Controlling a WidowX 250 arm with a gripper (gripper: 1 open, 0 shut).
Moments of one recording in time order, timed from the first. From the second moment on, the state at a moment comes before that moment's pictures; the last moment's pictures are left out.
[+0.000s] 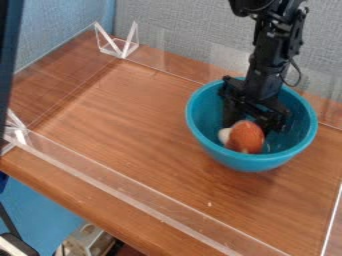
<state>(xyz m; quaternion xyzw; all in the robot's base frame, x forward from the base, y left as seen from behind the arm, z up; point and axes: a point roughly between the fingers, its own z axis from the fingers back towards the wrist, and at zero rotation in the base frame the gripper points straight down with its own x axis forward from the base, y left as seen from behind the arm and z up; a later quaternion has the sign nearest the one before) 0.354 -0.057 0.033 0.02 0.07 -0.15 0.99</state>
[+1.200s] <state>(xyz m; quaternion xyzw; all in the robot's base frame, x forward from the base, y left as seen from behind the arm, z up) 0.360 -0.046 0.027 0.01 0.06 -0.16 0.98</state>
